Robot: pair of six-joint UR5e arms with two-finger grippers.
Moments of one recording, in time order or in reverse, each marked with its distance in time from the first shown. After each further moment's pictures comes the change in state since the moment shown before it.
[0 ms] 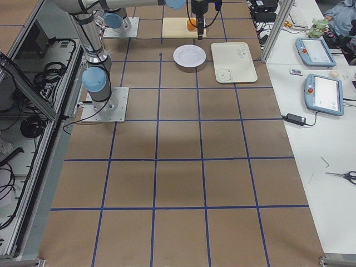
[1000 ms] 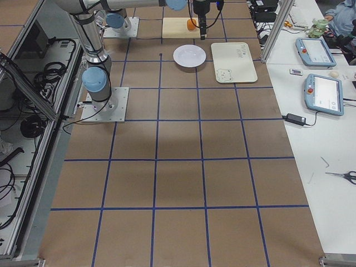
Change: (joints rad) left arm 0.081 -0.051 -0.080 0.048 -0.001 0.014; right arm 0.001 0.010 0.004 -0.036 -0.001 -0.004
